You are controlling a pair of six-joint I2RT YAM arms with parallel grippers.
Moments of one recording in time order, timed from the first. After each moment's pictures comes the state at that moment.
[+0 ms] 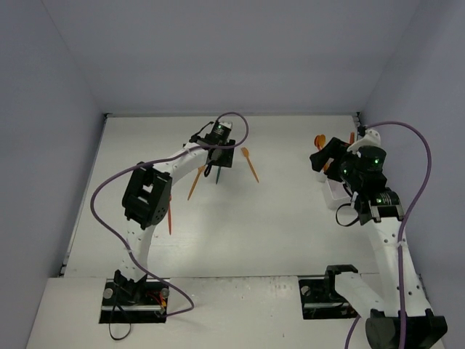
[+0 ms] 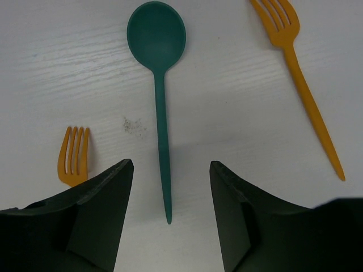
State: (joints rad) left arm -0.53 2.14 1.72 -0.50 -0.13 -0.31; right arm 0.04 0.90 0.98 -0.48 -0.12 0.45
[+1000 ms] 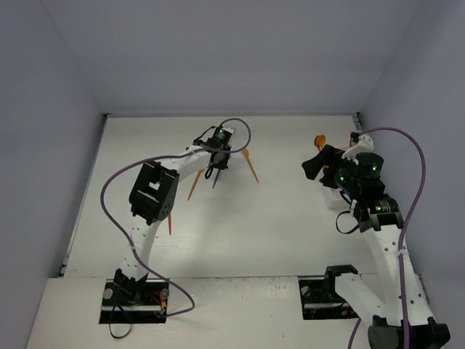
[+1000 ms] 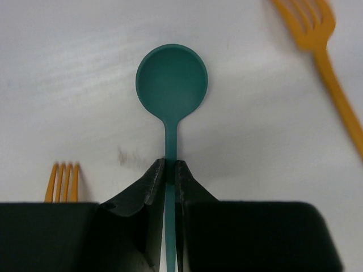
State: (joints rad) left arm -0.53 2.26 1.78 -0.43 -0.13 -0.23; right arm 0.08 0.84 0.93 -0.49 -0.19 0.45
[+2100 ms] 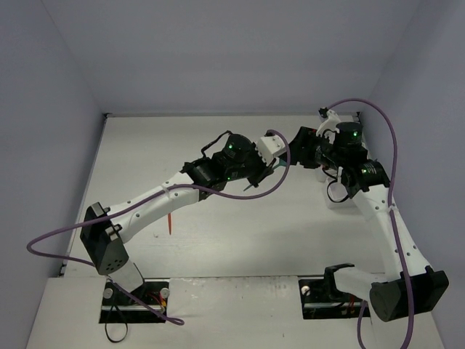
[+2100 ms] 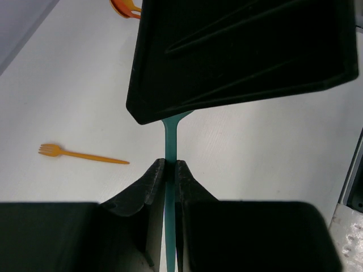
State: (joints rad) left arm -0.91 1.62 1.52 -0.30 0.16 0.10; right arm 0.19 1.15 1.18 -0.50 -0.48 0.44
